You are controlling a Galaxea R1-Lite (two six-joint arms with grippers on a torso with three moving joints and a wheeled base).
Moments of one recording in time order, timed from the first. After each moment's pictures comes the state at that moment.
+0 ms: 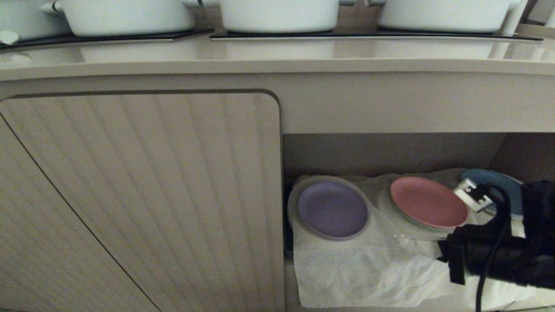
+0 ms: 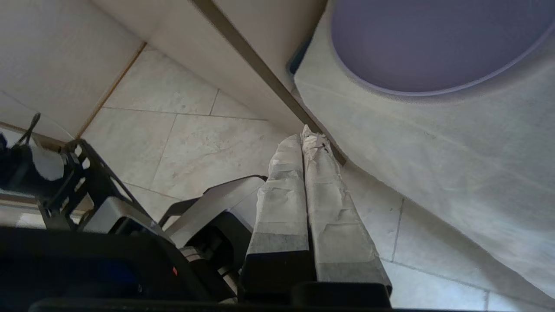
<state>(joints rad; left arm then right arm) 0.01 0.00 0.00 -0.01 0.00 -0.02 0.25 1.48 -0.39 -0.58 0.59 0.14</state>
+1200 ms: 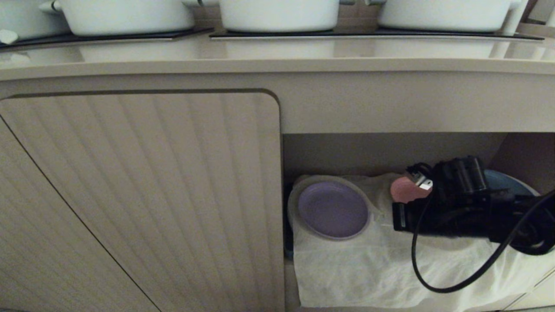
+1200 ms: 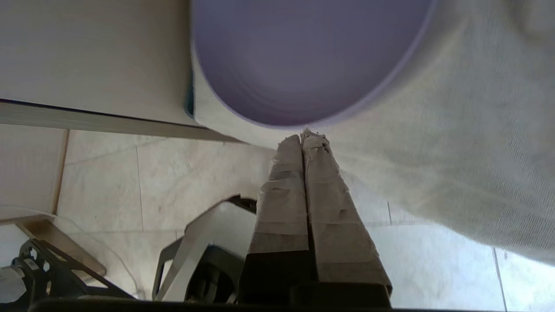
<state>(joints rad) 0.01 0.00 0.00 -0.01 0.00 -0.03 0.25 1.82 -0.75 -0.36 0.37 0.32</state>
